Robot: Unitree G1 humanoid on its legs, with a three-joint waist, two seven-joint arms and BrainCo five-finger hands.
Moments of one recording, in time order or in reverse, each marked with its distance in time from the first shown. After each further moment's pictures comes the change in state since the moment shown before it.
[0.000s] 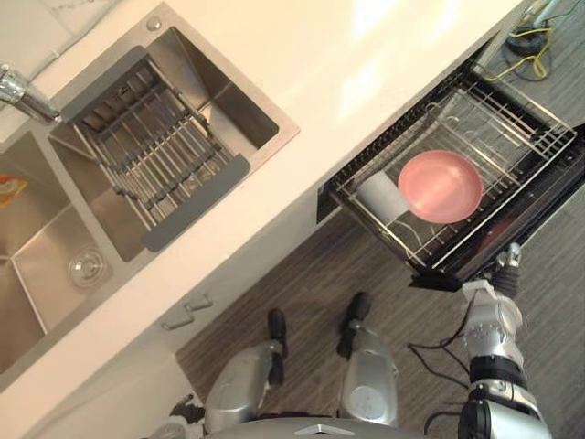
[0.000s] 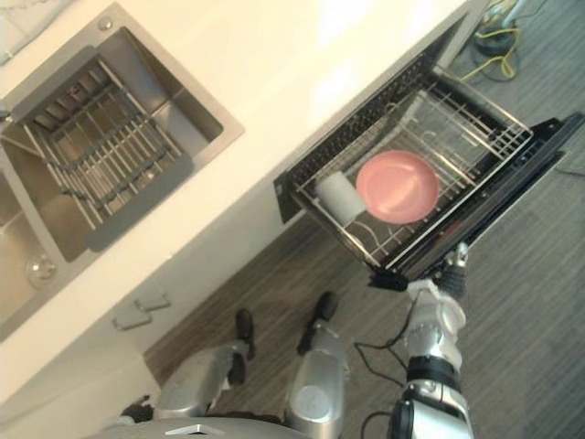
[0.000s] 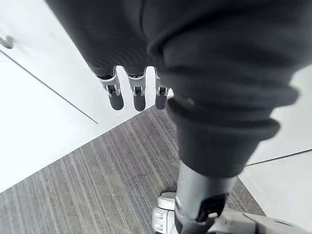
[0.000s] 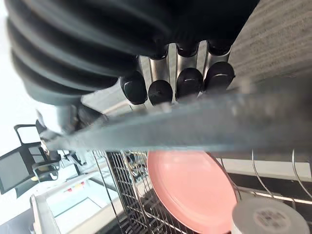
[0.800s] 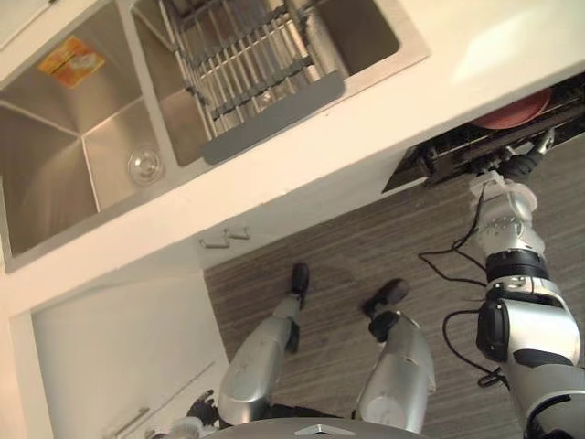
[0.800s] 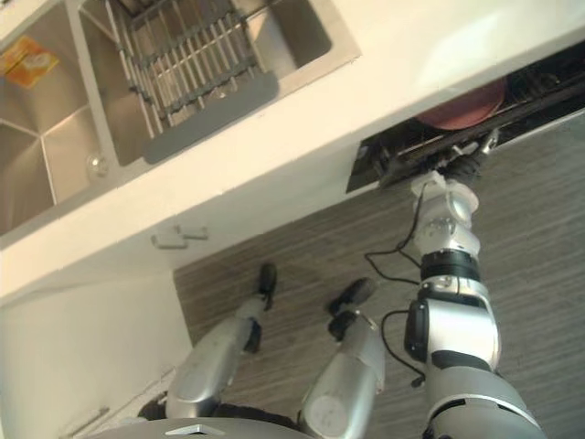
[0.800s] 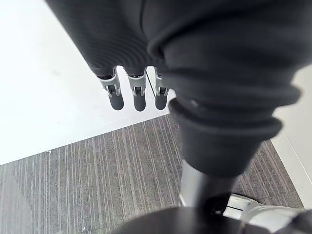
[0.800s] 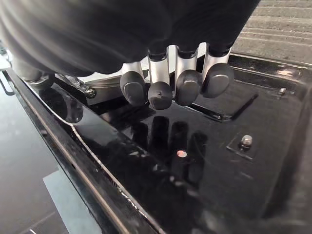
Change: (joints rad) left arm -0.010 -0.027 -0.102 0.048 0.022 -0.107 -0.025; right arm -0.505 -0.219 0.232 0.200 0.002 0.045 0.018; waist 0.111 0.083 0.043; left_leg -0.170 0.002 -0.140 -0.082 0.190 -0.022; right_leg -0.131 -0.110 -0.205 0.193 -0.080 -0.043
